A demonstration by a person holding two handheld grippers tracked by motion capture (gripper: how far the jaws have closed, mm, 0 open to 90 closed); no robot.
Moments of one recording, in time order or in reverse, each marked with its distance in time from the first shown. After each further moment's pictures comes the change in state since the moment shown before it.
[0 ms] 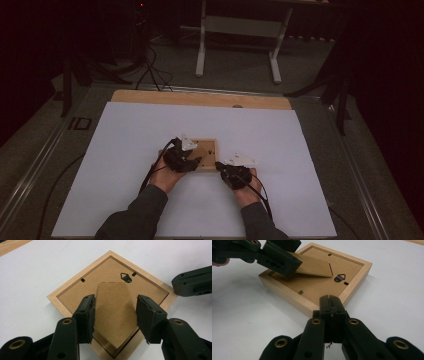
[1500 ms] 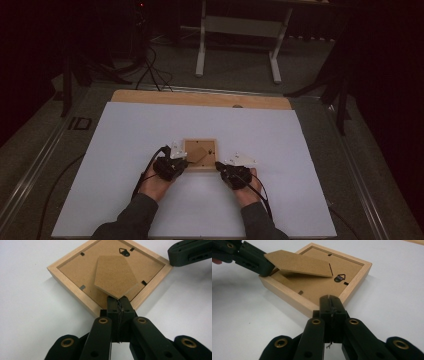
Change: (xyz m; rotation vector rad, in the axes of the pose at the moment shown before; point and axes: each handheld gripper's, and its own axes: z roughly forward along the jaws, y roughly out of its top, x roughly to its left) left arm 0.003 -0.028 -0.018 0.020 -0.025 -0.010; right arm 0.000 0.000 0.000 -0.004 0.003 0.001
